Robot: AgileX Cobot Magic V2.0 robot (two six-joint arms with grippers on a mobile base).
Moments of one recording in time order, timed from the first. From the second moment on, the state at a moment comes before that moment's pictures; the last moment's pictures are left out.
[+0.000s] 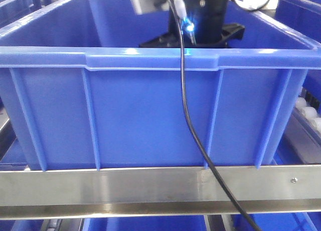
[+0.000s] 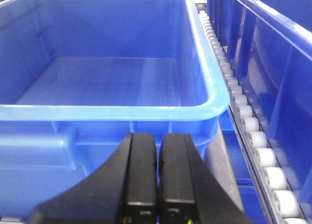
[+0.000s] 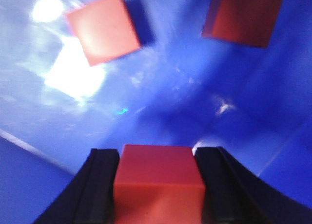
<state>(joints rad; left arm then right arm) 0.04 -0.01 0.01 0.01 0.13 -0.02 0.61 1.89 -1.57 -0.09 1.04 0.12</state>
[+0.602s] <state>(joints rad) 0.04 -0.01 0.01 0.01 0.13 -0.02 0.58 1.89 -1.57 -0.10 1.04 0.12</state>
